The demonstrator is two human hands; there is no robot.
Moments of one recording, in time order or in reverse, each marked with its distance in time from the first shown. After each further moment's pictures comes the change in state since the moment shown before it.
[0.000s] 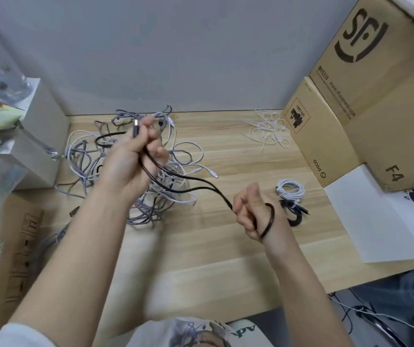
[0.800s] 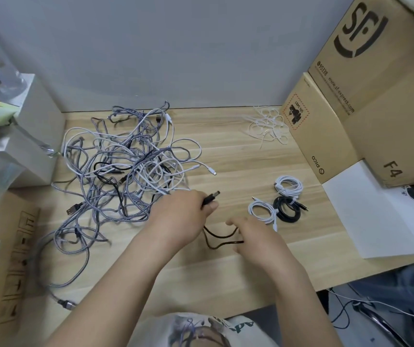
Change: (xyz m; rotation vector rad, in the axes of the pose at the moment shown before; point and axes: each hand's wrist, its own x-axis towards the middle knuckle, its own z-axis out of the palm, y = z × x) left_hand -0.054 -0.062 0.019 2.107 -0.164 -0.153; right_hand 0.001 0.037 -0.009 -1.196 -0.252 0.261
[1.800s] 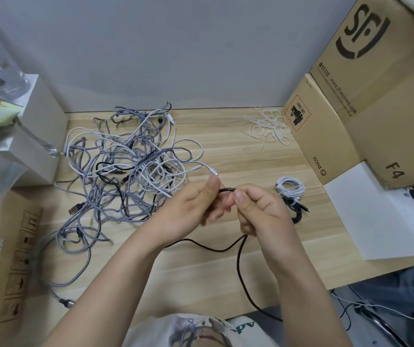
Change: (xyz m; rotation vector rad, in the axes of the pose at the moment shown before) left_hand -0.002 -0.006 0.000 -1.025 -0.082 0.450; right_hand -0.032 -0.036 -0.039 1.241 0.266 -0.391
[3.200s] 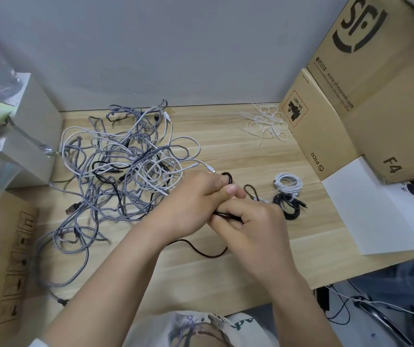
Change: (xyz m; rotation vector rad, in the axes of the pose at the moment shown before) left_hand 0.007 0.022 0.005 0.229 -0.016 -0.081; right_hand -0.009 0.007 0.013 -0.728 0.184 -0.372
